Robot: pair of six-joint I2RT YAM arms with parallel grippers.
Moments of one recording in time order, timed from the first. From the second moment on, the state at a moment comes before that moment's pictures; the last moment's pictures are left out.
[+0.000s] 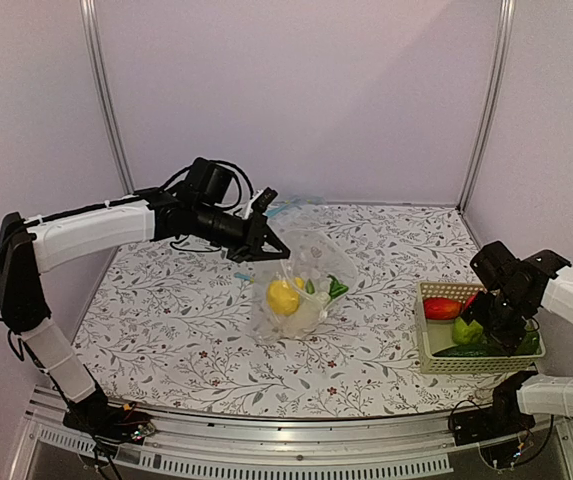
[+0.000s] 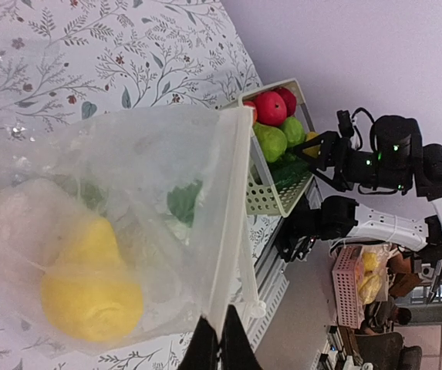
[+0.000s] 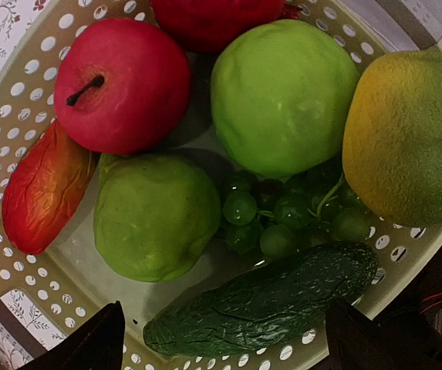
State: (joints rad) left arm -0.69 1.68 1.36 -0.38 0.66 -0.58; right arm 0.37 0.98 0.75 -1.17 0.29 1.24
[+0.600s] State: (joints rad) left arm -0.68 1.67 1.35 -0.38 0.65 -0.57; right arm 0.36 0.88 0.67 -1.16 0.29 1.42
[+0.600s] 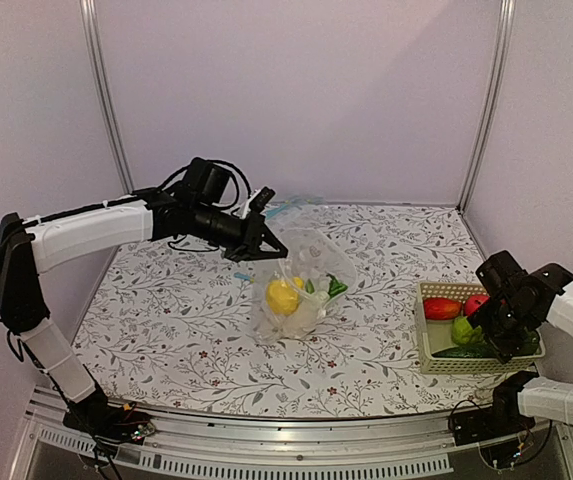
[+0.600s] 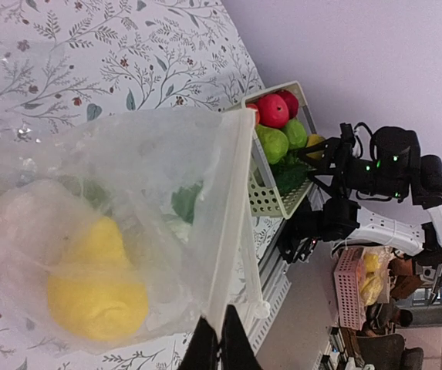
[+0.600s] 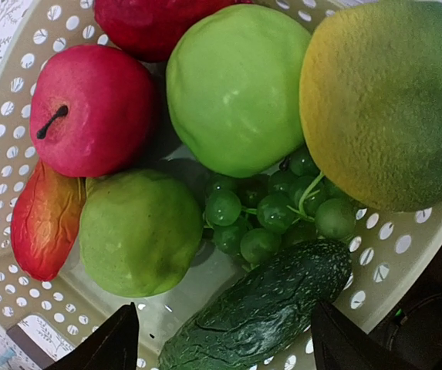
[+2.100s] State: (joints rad) left arm -0.67 1.63 1.34 -0.38 0.62 -0.58; right arm 0.36 1.03 0.79 -0.87 0.37 1.14
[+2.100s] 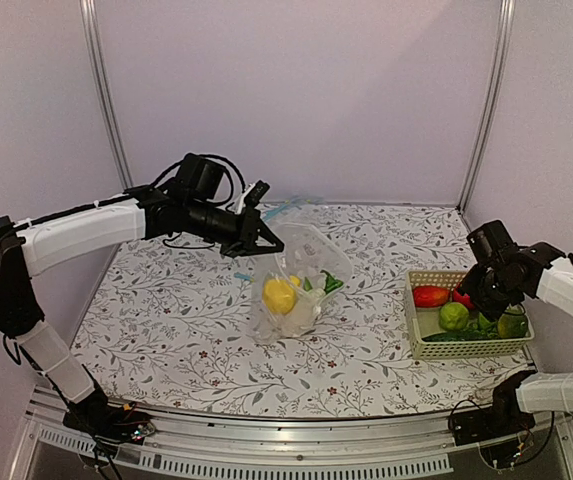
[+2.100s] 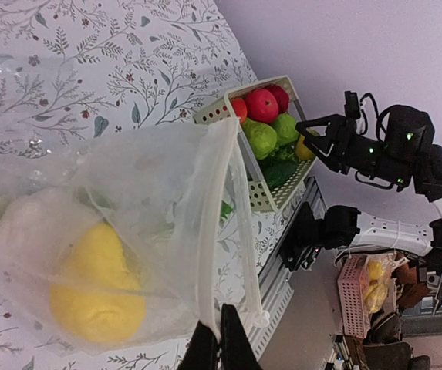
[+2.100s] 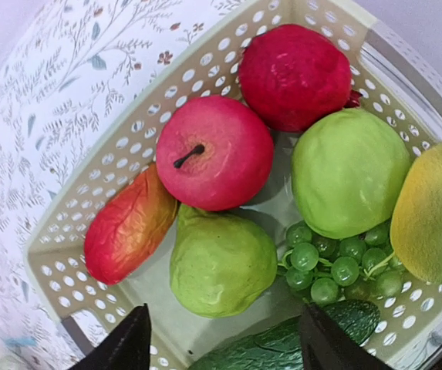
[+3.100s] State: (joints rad) left arm -0.67 1.63 1.34 -0.38 0.62 -0.58; right arm 0.29 1.39 0.79 -0.71 0.23 0.80
